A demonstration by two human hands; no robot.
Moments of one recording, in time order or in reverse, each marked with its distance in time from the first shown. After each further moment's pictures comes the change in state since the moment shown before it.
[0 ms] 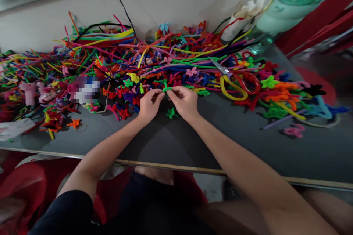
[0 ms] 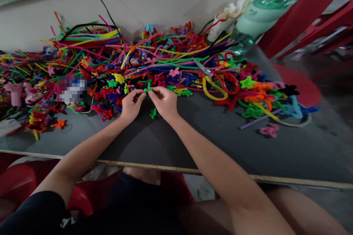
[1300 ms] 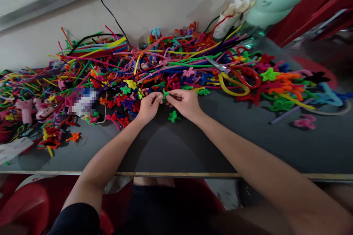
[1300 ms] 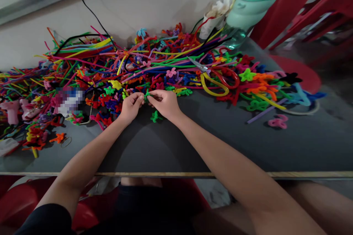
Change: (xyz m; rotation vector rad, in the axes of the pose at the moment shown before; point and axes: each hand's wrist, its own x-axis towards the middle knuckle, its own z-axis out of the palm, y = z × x) left_hand 0.020 -0.020 -0.006 -0.135 -0.268 0.026; right_hand 0.009 0.006 -0.002 0.152 -0.126 0.135
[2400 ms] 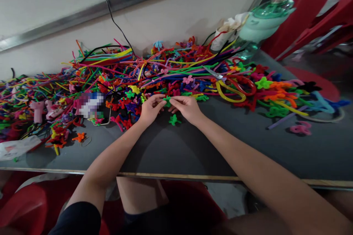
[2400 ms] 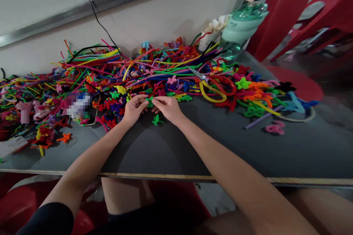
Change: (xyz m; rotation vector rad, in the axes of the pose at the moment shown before) left_hand -0.001 0.003 -0.001 -0.138 0.049 -0.132; right_hand 0.001 -0.001 -0.007 0.148 -0.097 0.110
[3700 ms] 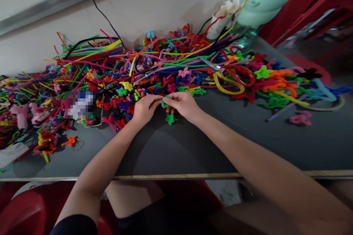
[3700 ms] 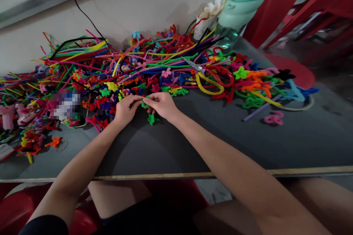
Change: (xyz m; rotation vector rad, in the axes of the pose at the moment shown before) left_hand -0.005 0.009 -0.007 0.514 -0.049 0.461; right_hand -0.008 -0.015 0.002 -0.029 -0.074 0.117
